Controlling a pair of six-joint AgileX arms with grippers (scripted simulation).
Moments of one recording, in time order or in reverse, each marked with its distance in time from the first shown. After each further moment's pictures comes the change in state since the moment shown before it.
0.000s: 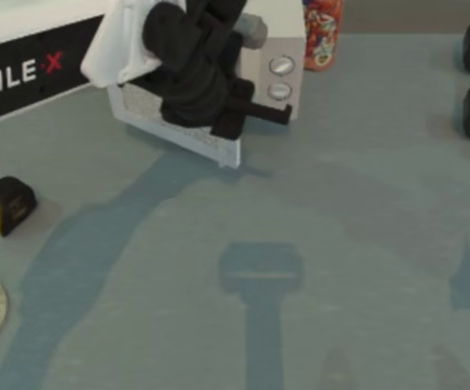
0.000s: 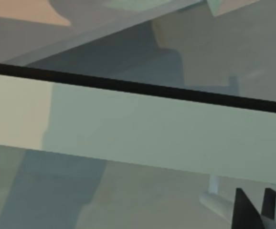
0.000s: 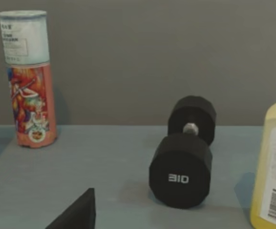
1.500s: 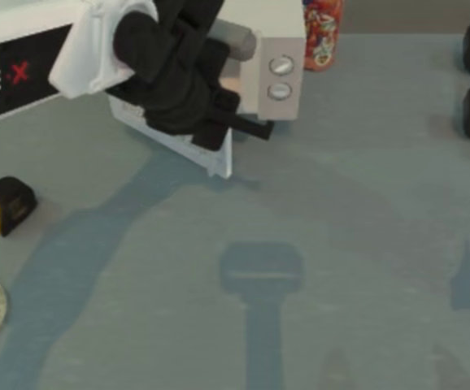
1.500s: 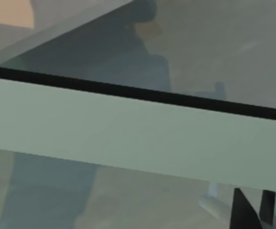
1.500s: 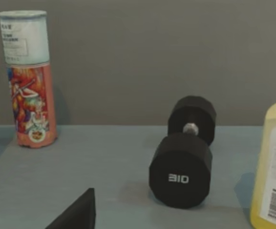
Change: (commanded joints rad) left arm 0.030 -0.072 -0.095 0.031 0.065 0.113; right arm 0.000 0.000 0.000 0.000 0.000 0.000
